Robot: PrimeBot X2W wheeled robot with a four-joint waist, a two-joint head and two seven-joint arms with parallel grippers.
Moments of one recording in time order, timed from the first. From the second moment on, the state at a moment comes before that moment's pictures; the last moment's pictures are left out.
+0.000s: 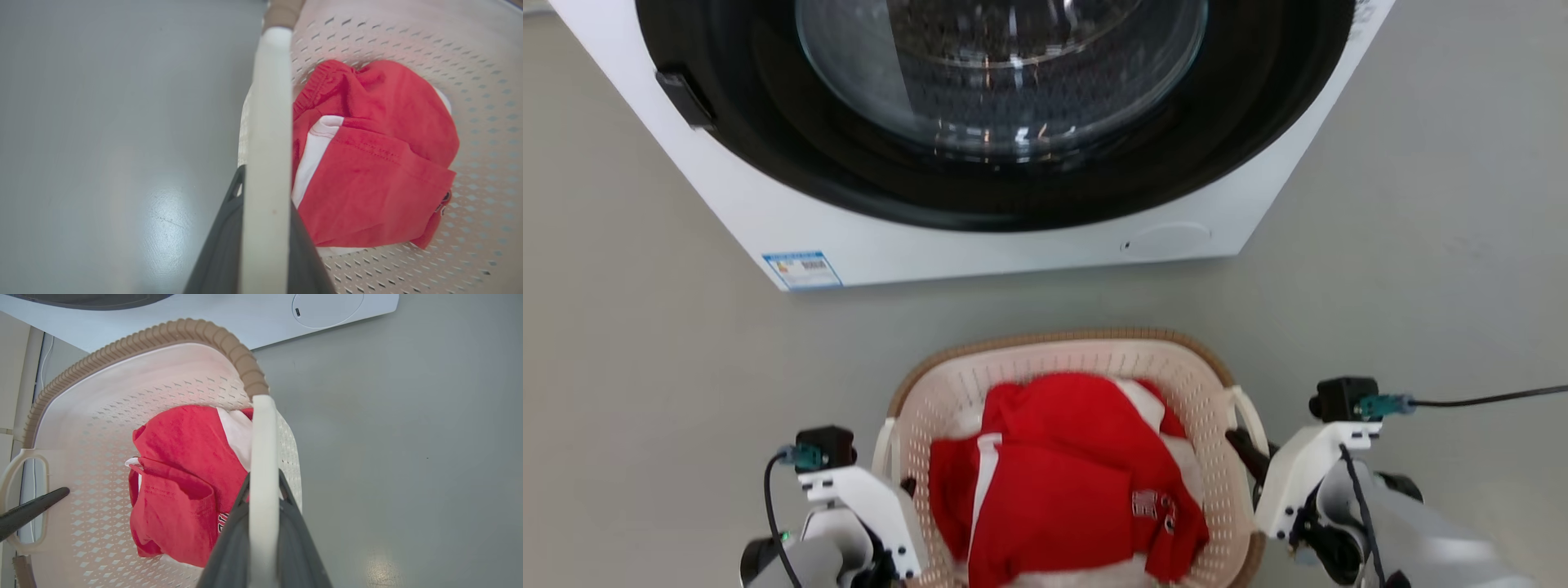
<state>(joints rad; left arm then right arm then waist) -0.56 0.07 -0.69 1.27 -0.95 -0.12 -0.08 -0.66 -0.26 1.24 0.99 1.47 0.13 -0.08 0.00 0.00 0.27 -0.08</state>
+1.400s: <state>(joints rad) -0.81 0.06 -0.56 1.13 -0.79 -0.02 -0.25 -0.87 -0.35 1.10 0.89 1.36 0.13 -0.25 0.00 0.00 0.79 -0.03</state>
